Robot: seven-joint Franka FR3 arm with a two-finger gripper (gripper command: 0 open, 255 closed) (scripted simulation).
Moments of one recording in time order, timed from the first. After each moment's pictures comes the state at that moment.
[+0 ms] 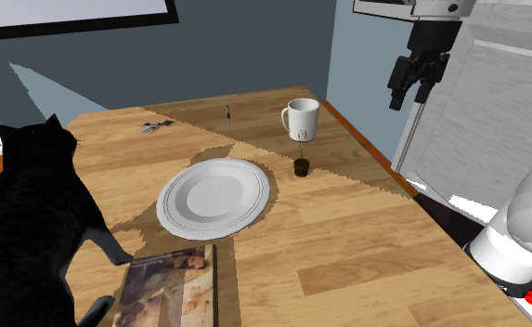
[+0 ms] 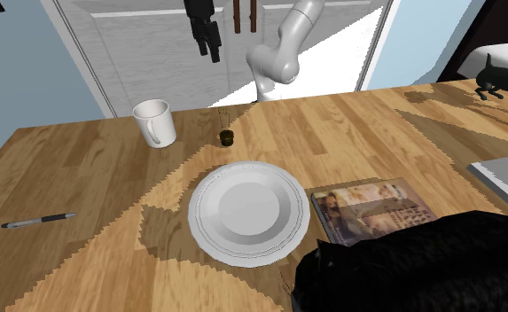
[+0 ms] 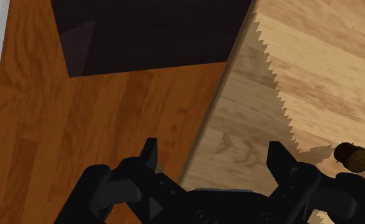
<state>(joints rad) 0.01 -0.83 0.01 -2.38 0.12 1.52 0.13</state>
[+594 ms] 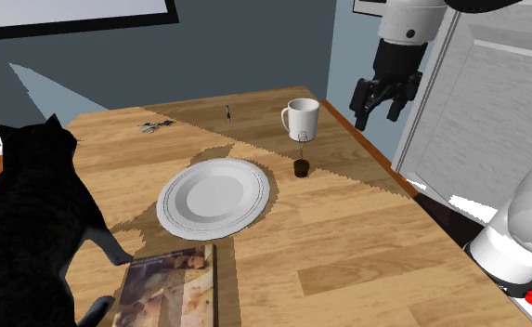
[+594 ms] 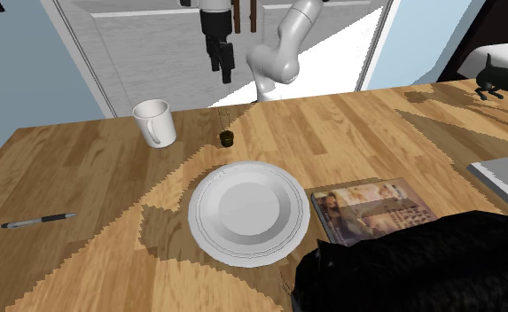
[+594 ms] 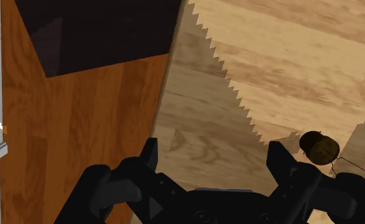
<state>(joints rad) 0.03 -0.81 0.24 -2.41 0.20 1.66 0.39</state>
